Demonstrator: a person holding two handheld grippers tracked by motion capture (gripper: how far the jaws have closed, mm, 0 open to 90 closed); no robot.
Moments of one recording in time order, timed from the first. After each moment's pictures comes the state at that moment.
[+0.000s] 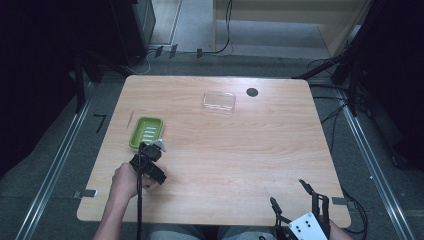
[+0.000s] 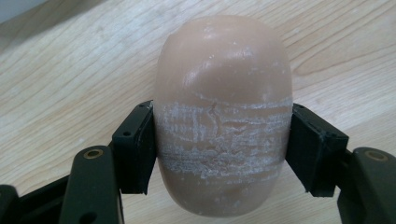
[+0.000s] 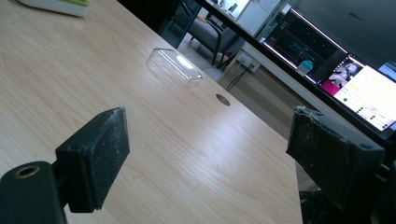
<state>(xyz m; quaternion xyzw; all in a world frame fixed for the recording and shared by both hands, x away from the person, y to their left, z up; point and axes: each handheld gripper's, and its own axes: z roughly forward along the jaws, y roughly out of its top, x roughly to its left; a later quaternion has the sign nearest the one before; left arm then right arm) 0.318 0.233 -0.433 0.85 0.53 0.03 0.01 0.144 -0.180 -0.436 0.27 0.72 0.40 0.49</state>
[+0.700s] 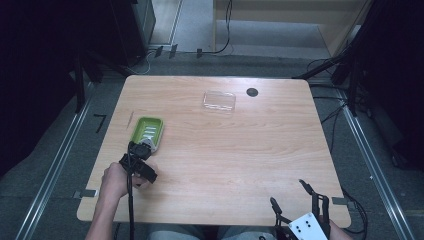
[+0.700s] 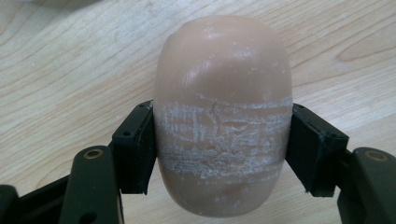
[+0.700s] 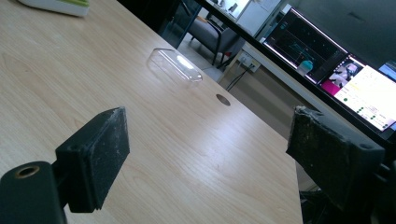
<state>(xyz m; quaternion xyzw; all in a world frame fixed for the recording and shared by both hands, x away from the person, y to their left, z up) 0.319 0.258 -0.428 0.84 0.55 0.03 0.00 0.143 -0.180 -0.436 0.27 0.72 0.41 0.49</state>
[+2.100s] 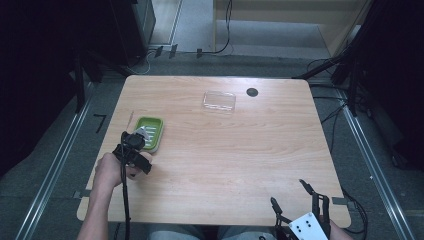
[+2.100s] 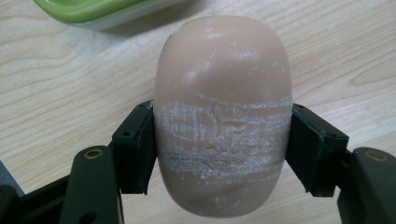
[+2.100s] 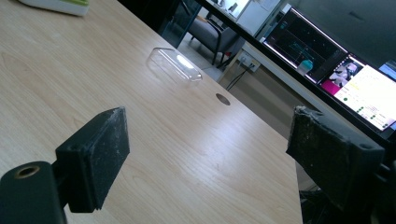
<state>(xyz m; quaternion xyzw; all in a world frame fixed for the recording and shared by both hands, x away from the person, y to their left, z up) 0.339 0.273 -0.408 0.83 0.56 0.03 0.01 0.144 -0.181 -0.437 0.27 0.72 0.41 0.49</state>
